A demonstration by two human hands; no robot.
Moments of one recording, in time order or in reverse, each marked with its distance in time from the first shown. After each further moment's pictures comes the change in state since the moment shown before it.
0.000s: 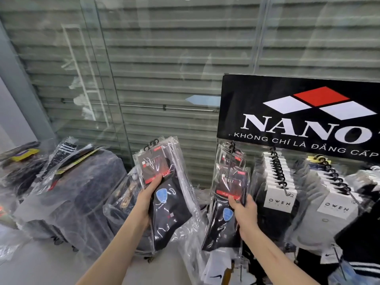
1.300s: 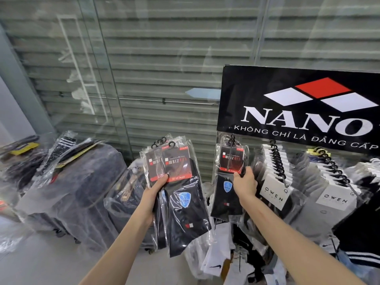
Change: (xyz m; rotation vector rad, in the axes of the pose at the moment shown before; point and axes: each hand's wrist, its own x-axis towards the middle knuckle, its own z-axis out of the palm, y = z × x) left_hand -0.007 -0.013 0.005 -0.005 0.007 -0.043; right_hand 0.042 -0.031 0.014 -0.433 0.158 -0.083
